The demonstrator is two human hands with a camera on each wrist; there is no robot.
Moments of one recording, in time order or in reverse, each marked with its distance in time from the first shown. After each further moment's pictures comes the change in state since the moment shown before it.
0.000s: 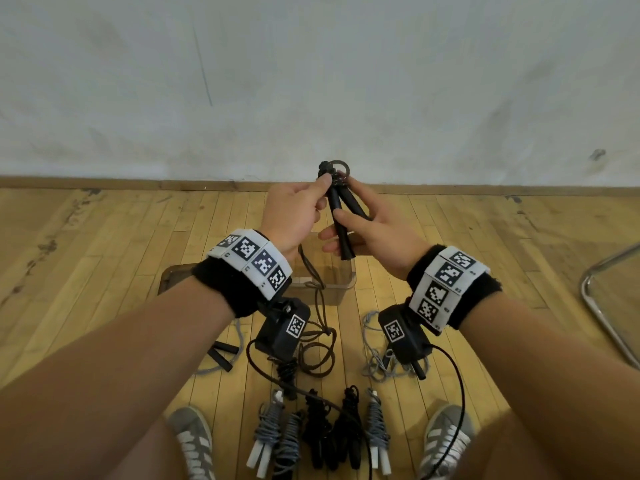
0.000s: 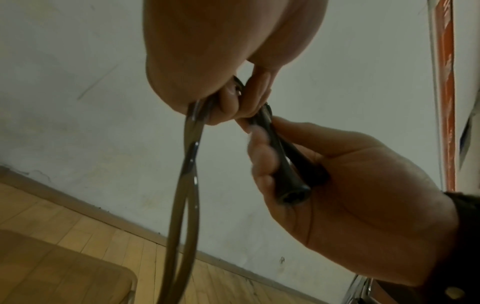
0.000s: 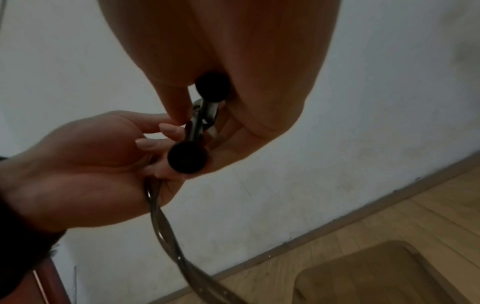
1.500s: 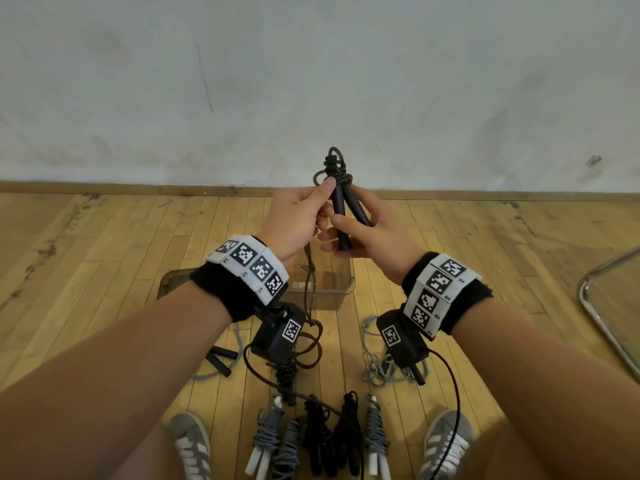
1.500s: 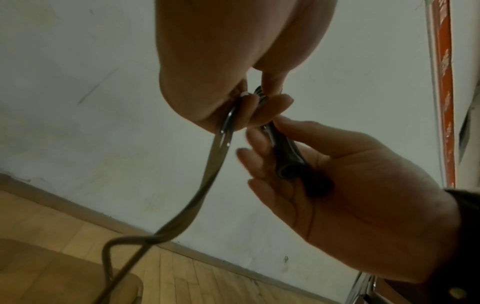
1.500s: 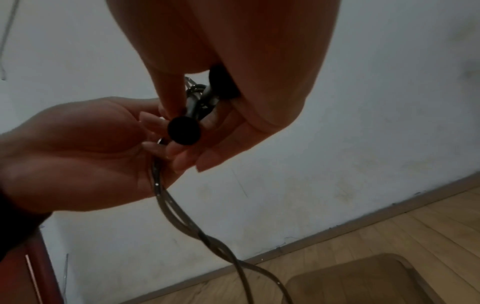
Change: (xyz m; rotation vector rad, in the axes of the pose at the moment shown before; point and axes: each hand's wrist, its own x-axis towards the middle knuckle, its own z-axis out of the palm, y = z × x) left_hand -0.002 -0.001 0.000 0.016 -0.097 0.058; right_hand 0.002 0.004 0.001 -0.003 0.047 -0.055
